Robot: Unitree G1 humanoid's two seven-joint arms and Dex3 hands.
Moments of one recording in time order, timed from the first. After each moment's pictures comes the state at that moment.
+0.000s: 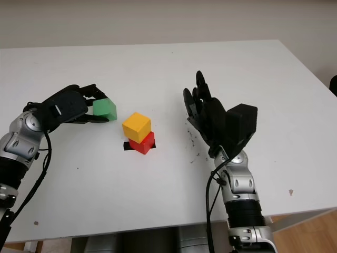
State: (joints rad) left arm -0.73 0.60 -0.15 0.55 0.34 0.08 -0.38; right arm -0.43 -0.12 -0.09 0.24 0.18 0.12 0.23
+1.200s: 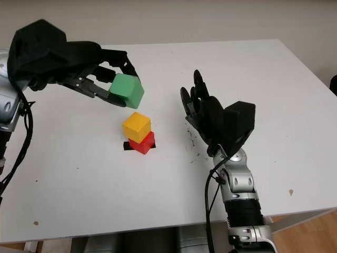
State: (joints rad) left arm -0.98 0.64 -0.20 0.17 0.17 0.35 -0.94; right arm -0.44 -0.12 -0.08 0.22 0.17 0.15 0.22
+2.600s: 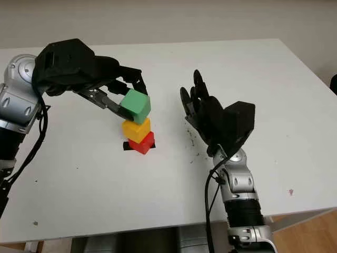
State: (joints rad) left arm -0.98 0.62 -0.28 0.26 0.23 0.24 -0.94; right arm -0.44 -0.12 -0.08 0.22 0.17 0.15 0.23
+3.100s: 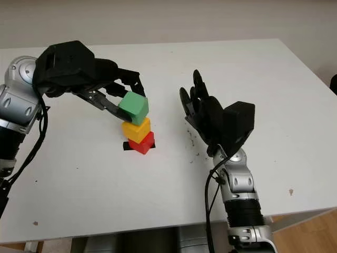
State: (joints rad) left arm -0.98 0.62 -0.28 0.29 0.24 0.25 -0.95; right arm -0.44 -0.12 -0.08 0.22 0.17 0.15 0.23
